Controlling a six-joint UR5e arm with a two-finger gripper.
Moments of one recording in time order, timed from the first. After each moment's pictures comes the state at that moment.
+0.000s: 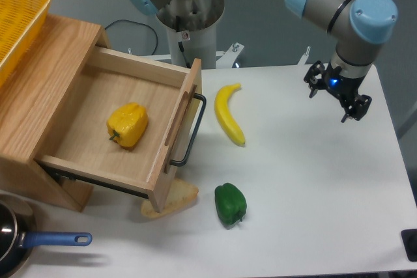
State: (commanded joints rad) arm 2.86 -1.89 -1.55 -1.24 1.56 1.62
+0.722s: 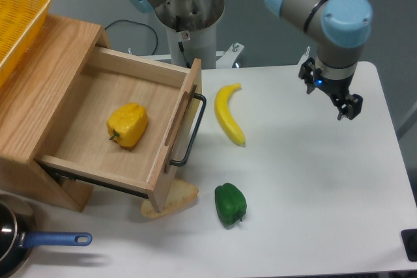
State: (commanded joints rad) arm 2.74 -1.84 -1.57 -1.25 1.78 1.61
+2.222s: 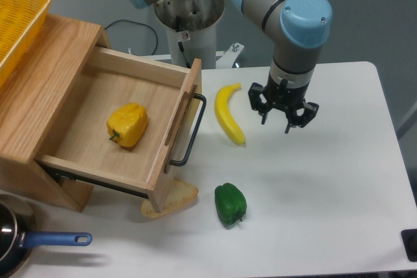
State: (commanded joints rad) arm 2.60 -1.83 -1.45 -1.41 1.48 0.92
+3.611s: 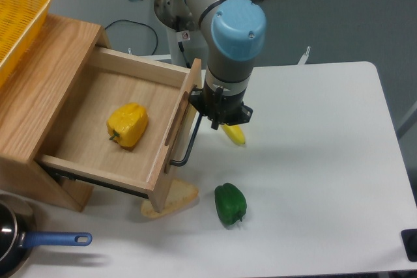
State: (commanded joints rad) arm 2.43 -1.81 -1.45 -1.50 1.47 0.75
